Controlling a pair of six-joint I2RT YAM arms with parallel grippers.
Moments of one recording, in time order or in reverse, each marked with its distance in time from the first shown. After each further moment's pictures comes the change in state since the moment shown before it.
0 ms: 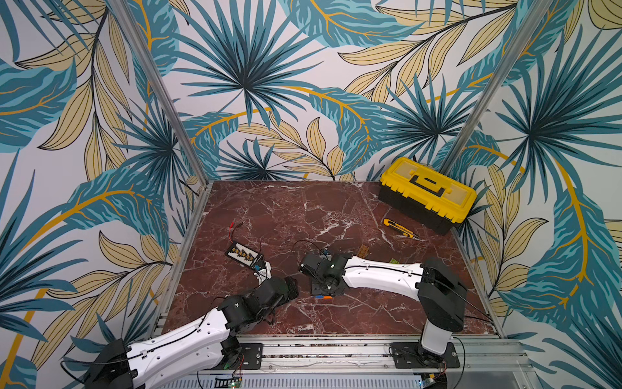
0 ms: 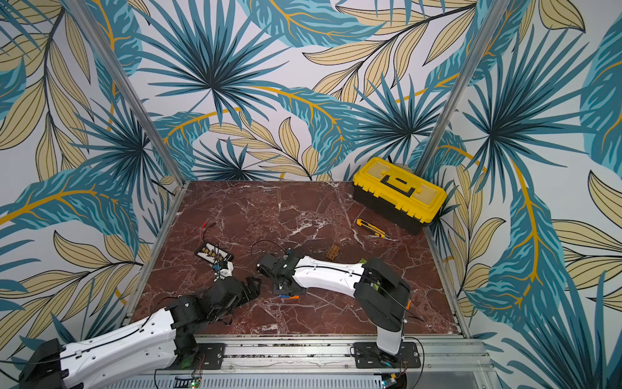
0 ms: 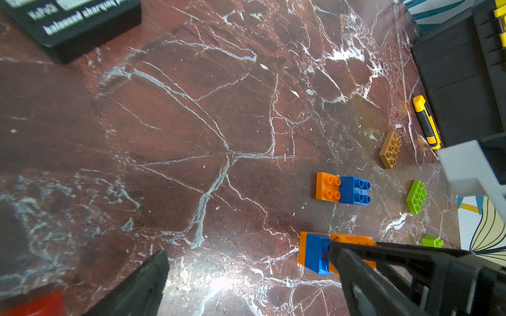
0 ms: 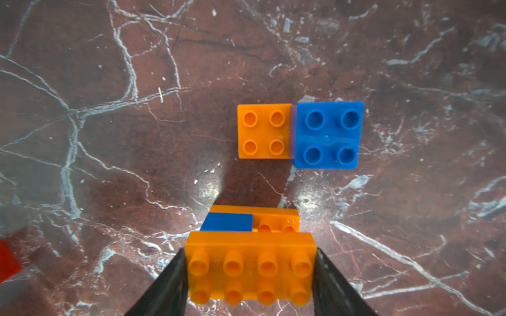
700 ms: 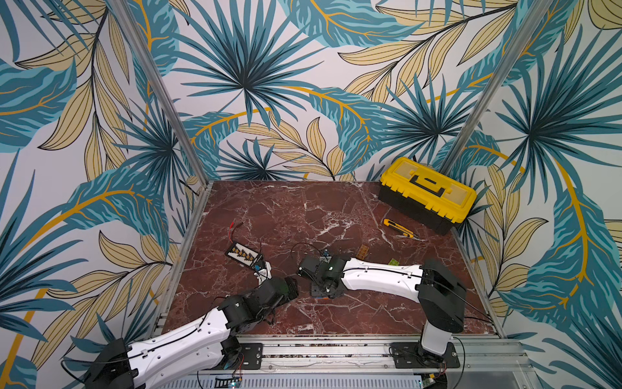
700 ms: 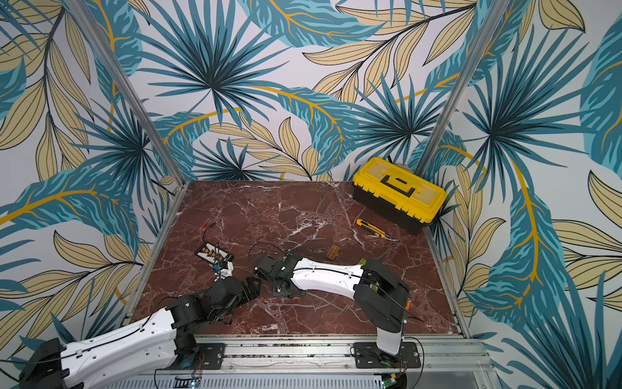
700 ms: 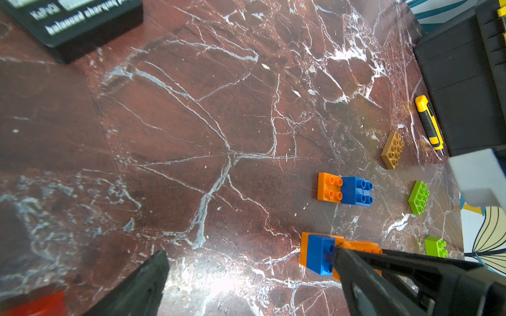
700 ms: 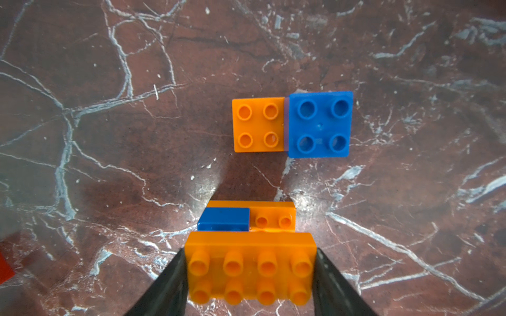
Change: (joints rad) left arm 0.000 0.005 0.000 0.000 -0.002 0.000; right arm 0.021 0.000 0.003 -0.014 0.028 0.044
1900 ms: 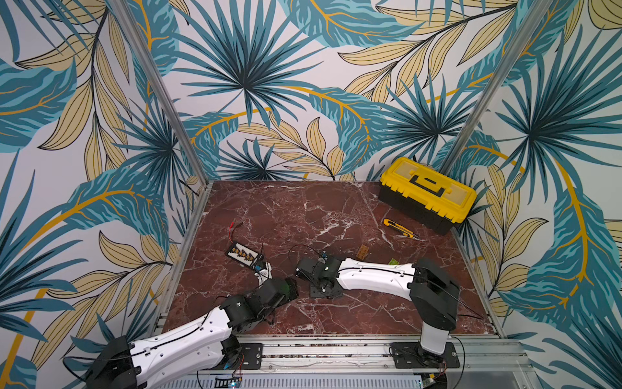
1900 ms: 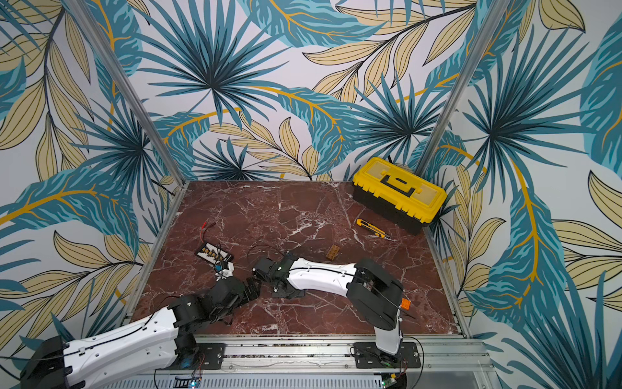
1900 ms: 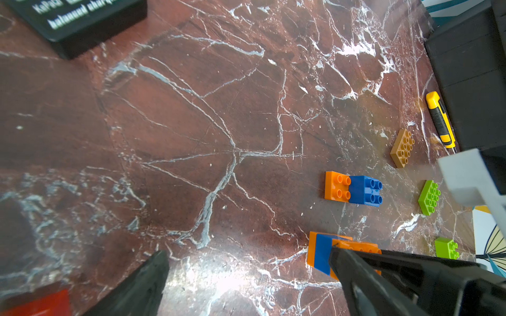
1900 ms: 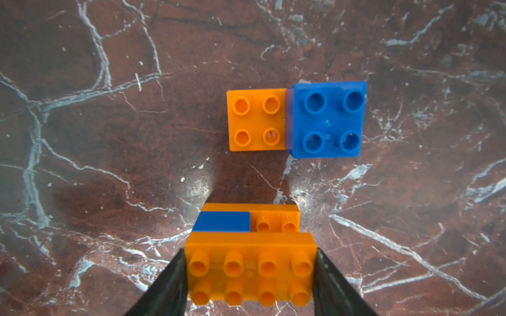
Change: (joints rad) left arm 0.000 0.023 0.000 -0.003 0.000 0.000; right arm 0.000 0.054 0.020 -0.020 -0.011 -0.004
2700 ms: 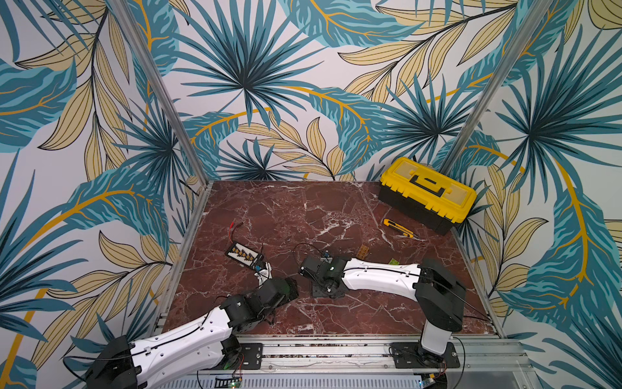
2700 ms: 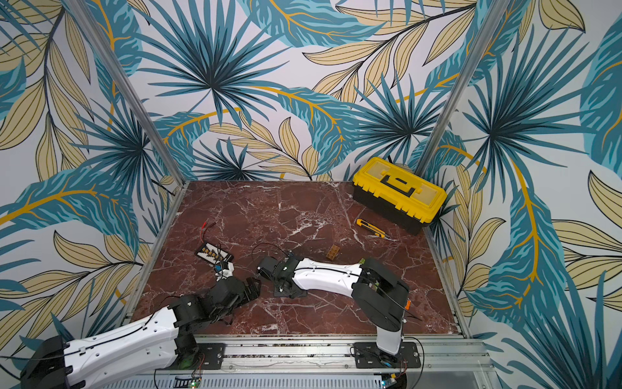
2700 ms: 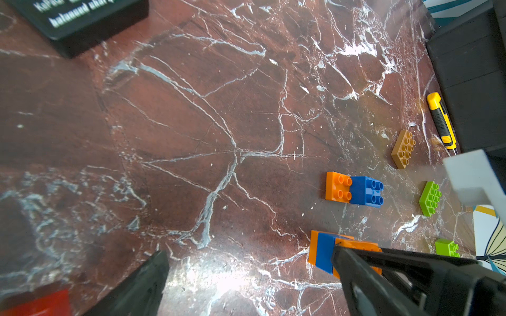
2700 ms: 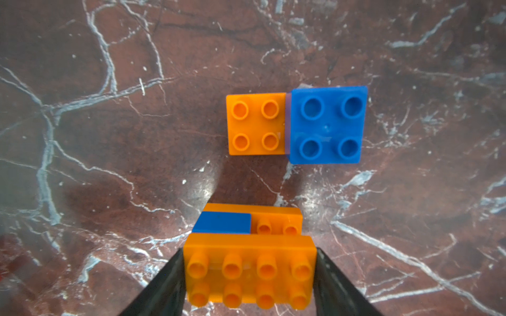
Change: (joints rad) left arm 0.000 0.004 0.000 0.000 -0.002 -0.003; right arm -0.024 -0.049 -0.060 0.065 -0.023 -0.026
